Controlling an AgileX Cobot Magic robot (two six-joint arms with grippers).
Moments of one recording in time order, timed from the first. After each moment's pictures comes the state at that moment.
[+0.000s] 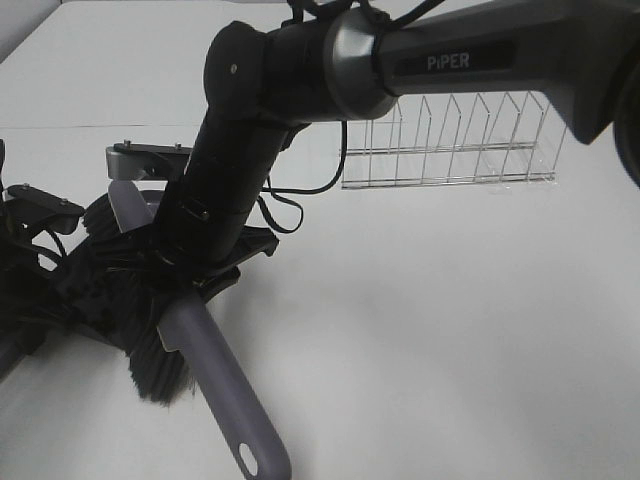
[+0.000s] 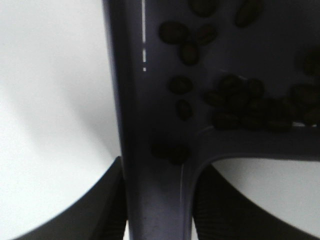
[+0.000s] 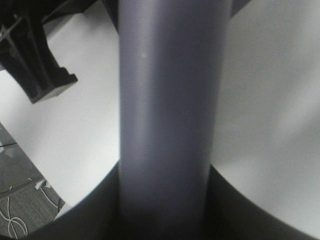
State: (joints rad) left arm -0.22 1.95 -0.95 0.17 0.72 0.00; right arm 0.75 2.30 -1.74 0.48 0.92 -0.09
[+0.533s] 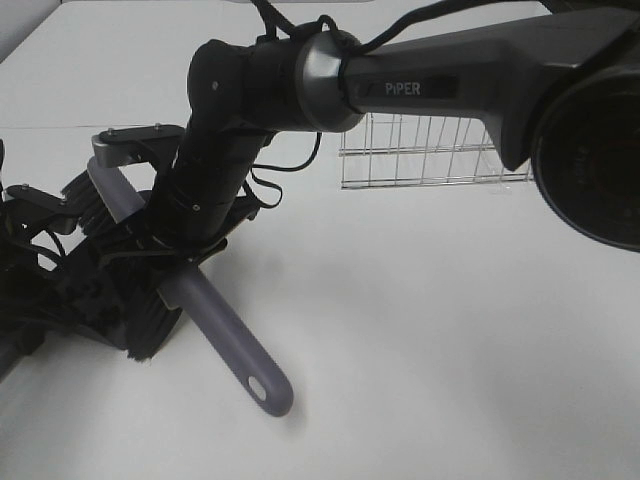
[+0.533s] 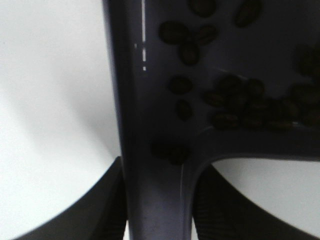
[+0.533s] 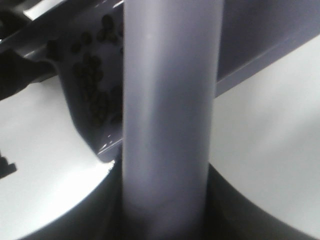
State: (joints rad) left arm -0.22 1.95 -0.95 0.17 0.72 0.01; right arm 0.75 2.39 -1.89 0.32 0.81 -0.16
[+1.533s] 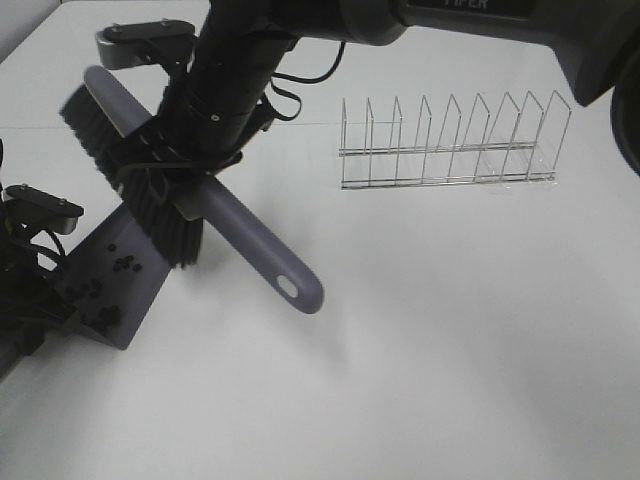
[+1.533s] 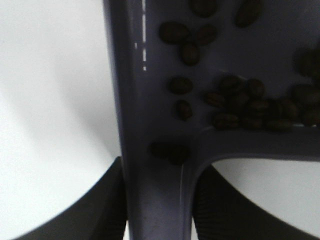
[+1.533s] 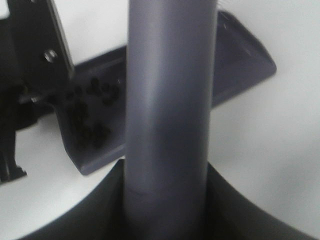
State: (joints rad) left arm -0.22 1.95 -0.95 0.17 0.72 0.01; right arm 0.69 2.30 -1.98 0.23 0.90 -0.18
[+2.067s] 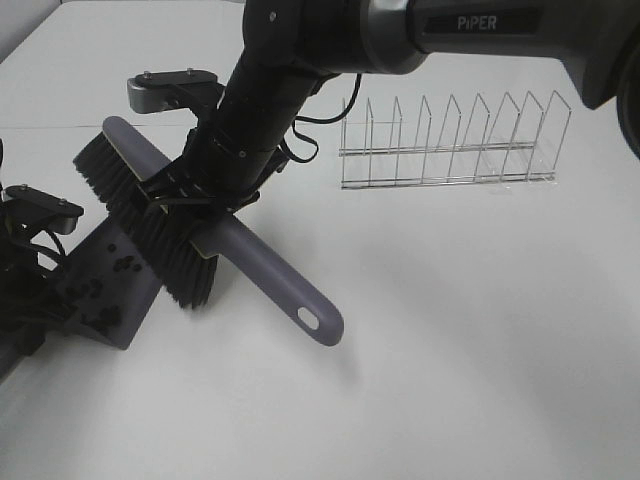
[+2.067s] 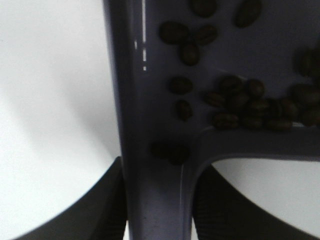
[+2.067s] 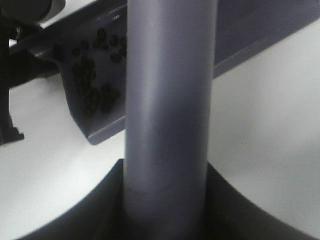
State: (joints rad) left arm -0.22 1.95 -0.95 0.16 0.72 0.01; right arm 0.66 2.30 -1.84 0.40 0.84 -0.33
